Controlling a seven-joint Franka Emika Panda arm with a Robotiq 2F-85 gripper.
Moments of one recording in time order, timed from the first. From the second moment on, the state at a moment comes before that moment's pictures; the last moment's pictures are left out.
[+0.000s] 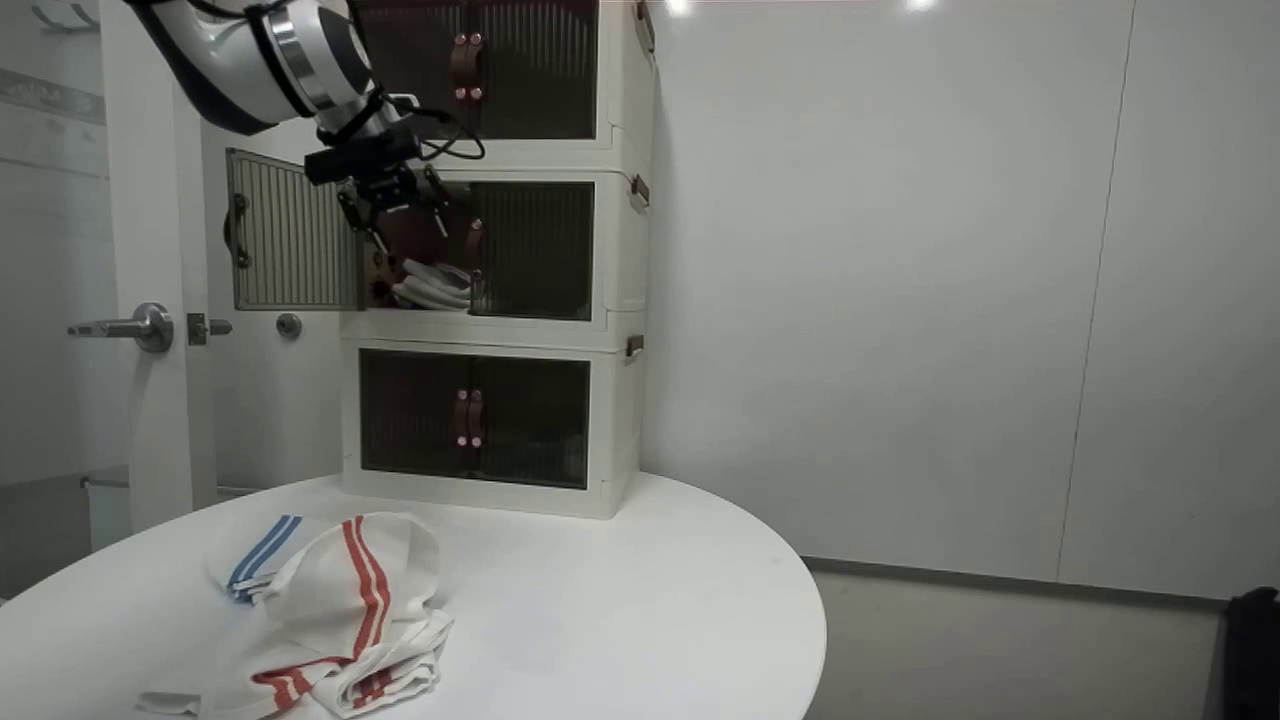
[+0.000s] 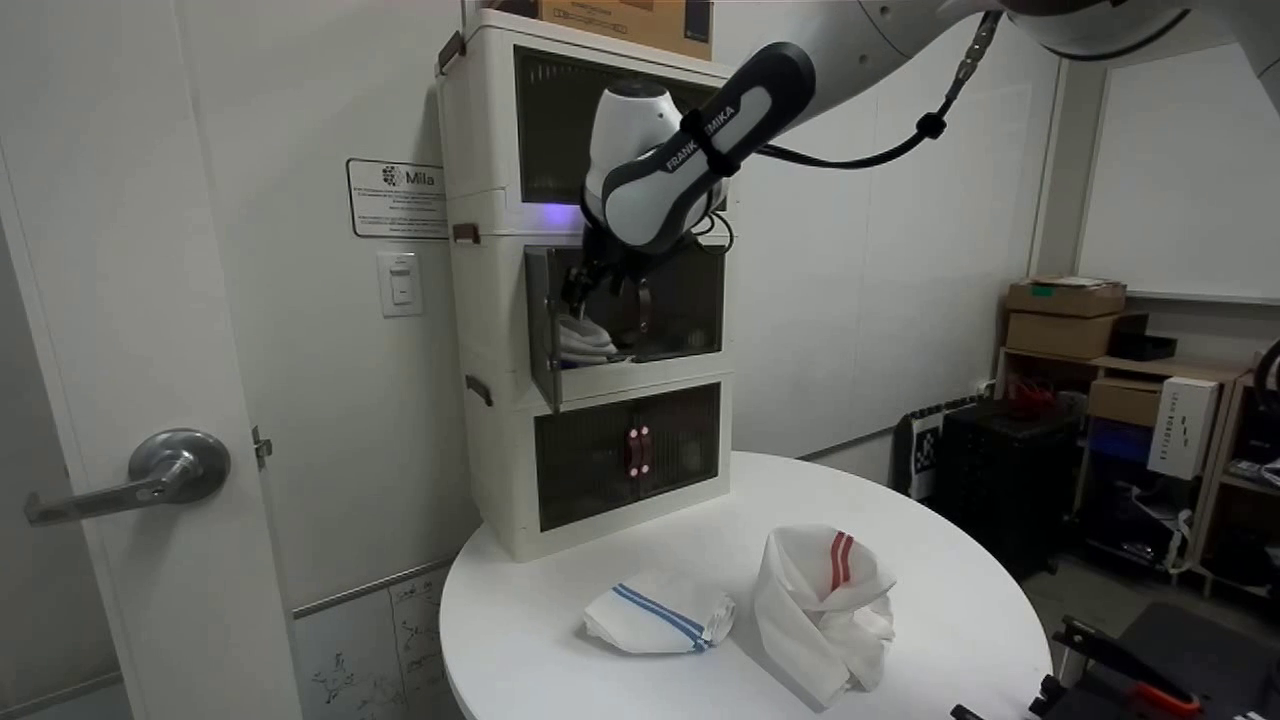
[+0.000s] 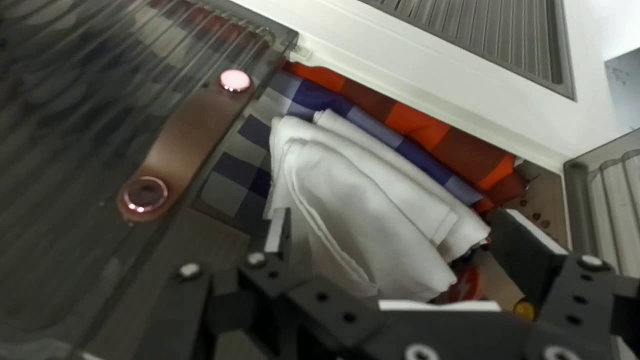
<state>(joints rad) 0.20 0.48 -0.04 -1.57 -0.45 2.65 0.13</state>
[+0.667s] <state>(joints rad) 0.12 0.53 0.06 -1.57 -0.20 2.76 0.02</state>
